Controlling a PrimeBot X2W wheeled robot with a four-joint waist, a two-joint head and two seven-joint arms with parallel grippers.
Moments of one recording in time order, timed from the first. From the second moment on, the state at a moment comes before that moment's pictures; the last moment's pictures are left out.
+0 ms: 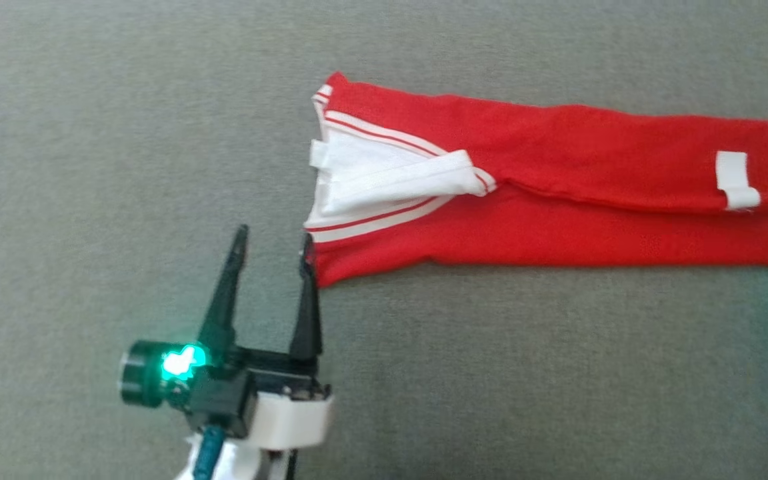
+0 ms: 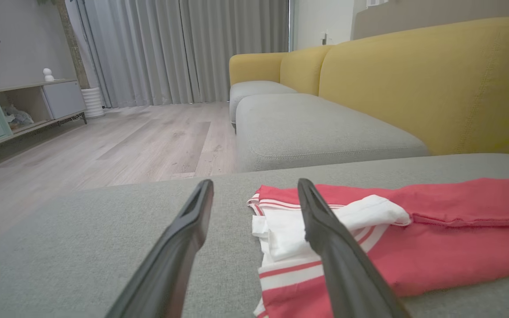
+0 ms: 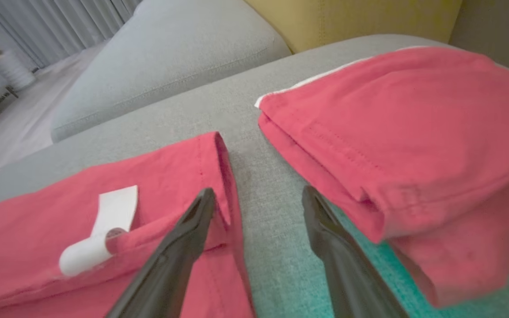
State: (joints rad) left arm -0.20 0.29 -0.66 -0.08 -0.32 0.48 -0.26; right arm -0.30 -0.44 -0.04 0.58 0.68 0.12 -0.12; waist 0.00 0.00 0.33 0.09
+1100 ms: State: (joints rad) left arm -0.06 0.12 -0.42 -0.07 -0.11 0.24 -0.26; right arm -0.29 -0.50 -0.13 0.34 0.65 0.12 0.06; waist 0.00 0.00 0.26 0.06
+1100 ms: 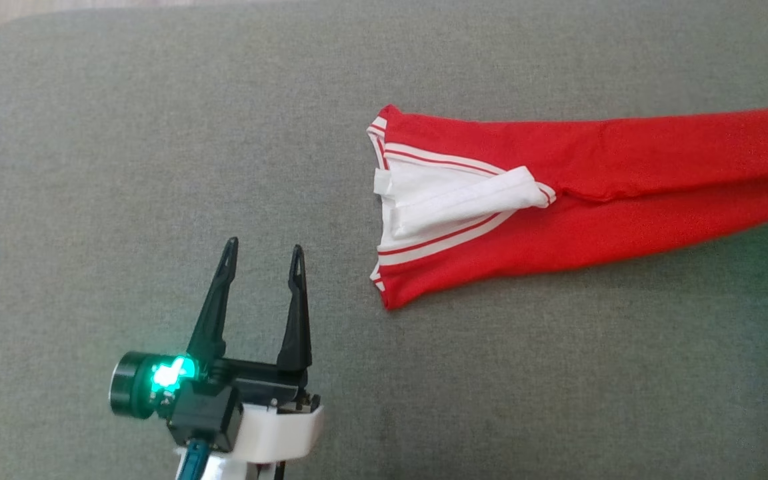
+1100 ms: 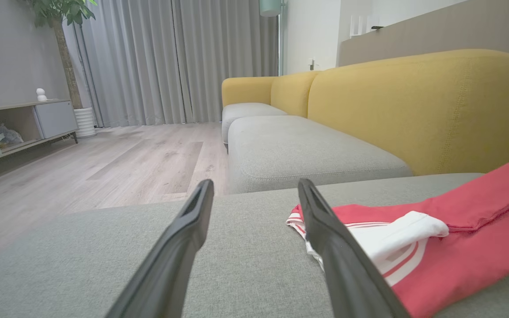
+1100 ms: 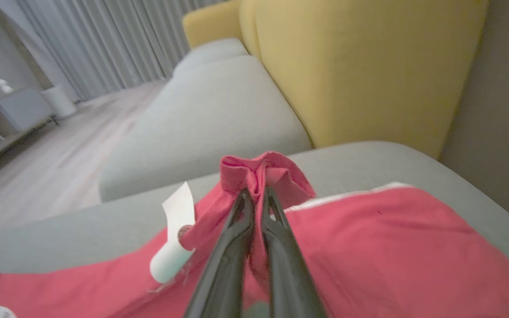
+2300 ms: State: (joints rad) left arm -0.03 0.06 -0.35 -0.03 -0.11 0.17 -0.26; right arm -0.39 -0.16 0.42 0.22 0.66 0.12 -0.06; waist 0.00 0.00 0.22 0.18
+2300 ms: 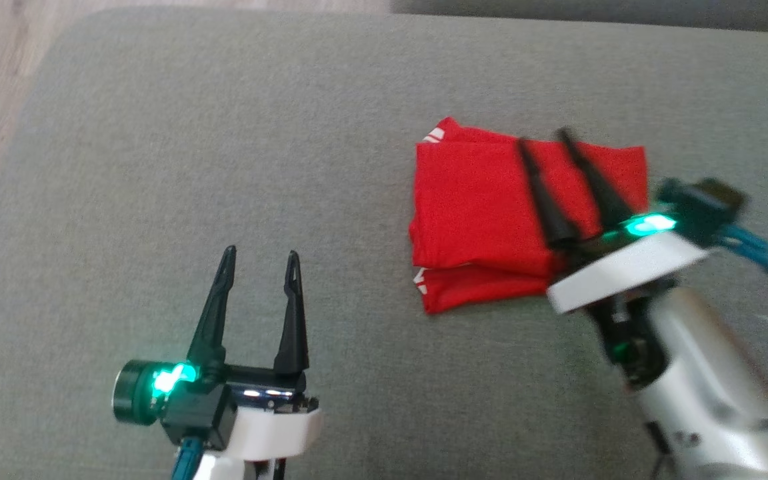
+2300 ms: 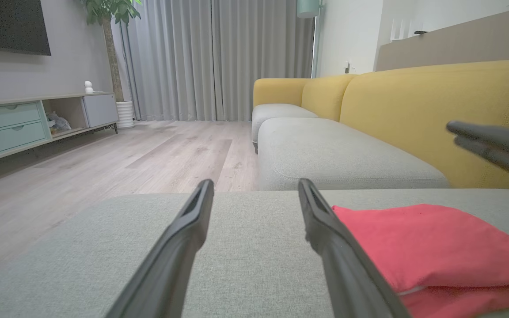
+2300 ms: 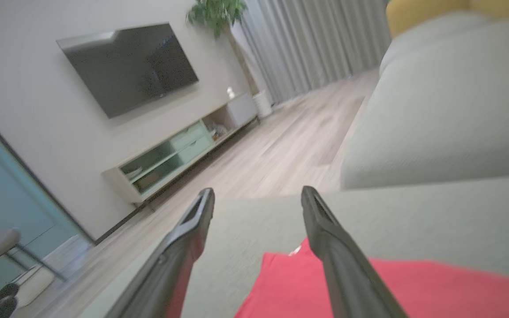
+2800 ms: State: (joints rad) left arm 0.11 0.06 -0.27 -0.02 -0.10 0.17 -0.26; right arm -0.01 -0.22 0.13 0.11 0.41 0.12 -0.25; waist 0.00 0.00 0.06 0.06
